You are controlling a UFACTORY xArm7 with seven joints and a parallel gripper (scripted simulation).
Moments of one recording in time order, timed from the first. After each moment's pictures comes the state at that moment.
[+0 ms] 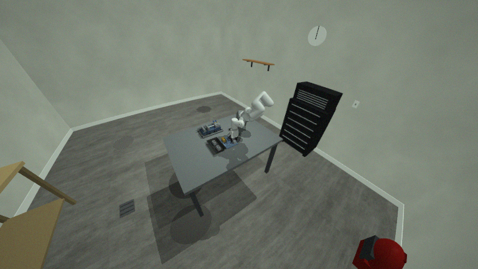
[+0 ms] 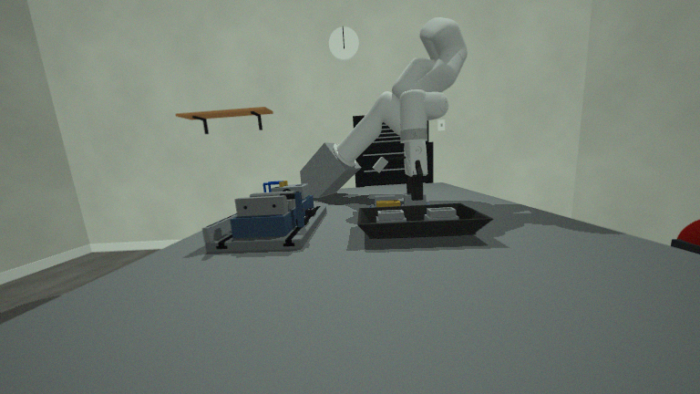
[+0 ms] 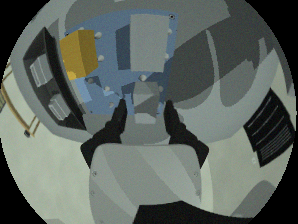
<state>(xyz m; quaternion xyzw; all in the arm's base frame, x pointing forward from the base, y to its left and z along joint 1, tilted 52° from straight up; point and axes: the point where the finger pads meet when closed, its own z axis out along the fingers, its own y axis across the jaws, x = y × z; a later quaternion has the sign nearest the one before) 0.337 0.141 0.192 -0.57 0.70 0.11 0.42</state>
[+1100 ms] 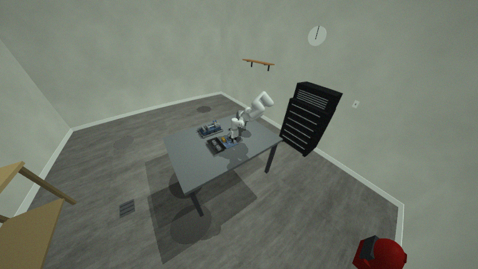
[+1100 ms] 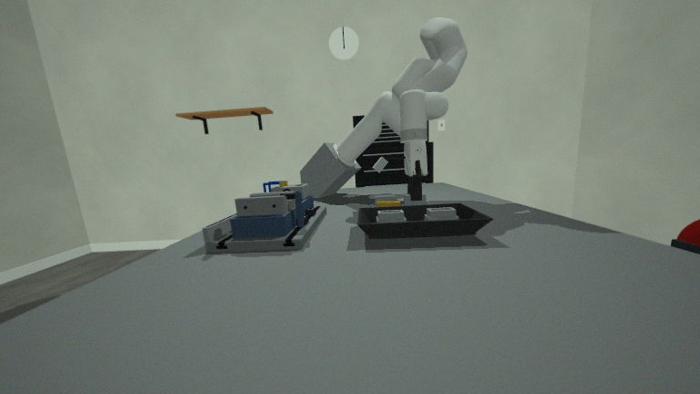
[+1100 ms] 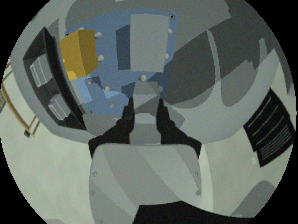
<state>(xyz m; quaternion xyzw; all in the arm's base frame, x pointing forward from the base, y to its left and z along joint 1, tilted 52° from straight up) 0.337 0.141 0.192 -0.57 0.70 0.11 0.42</state>
